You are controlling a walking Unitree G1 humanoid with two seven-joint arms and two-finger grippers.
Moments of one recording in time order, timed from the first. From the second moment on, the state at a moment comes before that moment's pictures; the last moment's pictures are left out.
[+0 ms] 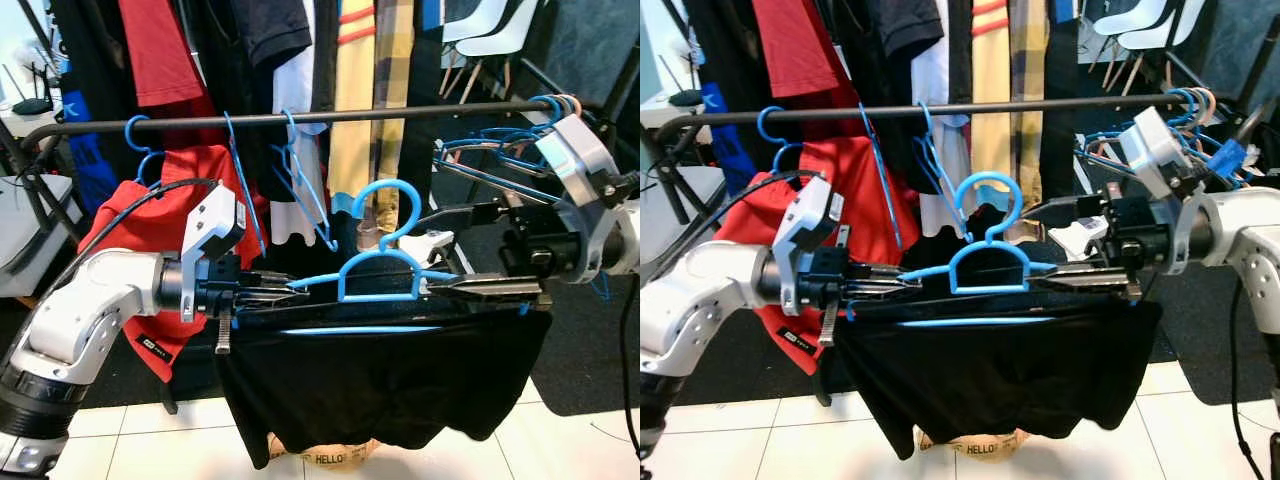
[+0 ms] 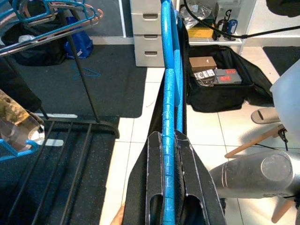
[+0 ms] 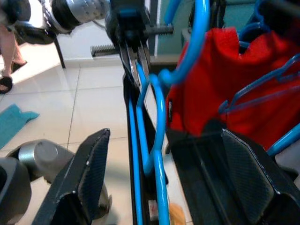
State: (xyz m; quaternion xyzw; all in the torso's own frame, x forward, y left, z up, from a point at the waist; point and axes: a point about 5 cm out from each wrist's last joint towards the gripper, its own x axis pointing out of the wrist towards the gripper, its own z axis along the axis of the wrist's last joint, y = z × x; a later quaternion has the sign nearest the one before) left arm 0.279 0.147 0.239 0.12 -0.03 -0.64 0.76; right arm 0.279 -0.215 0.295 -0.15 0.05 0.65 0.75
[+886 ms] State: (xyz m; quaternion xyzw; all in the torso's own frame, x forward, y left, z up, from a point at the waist) left arm 0.279 0.124 0.240 0.13 -0.04 -0.67 0.73; right arm 0.286 -0.187 0.274 -0.19 0.14 0.70 0.67
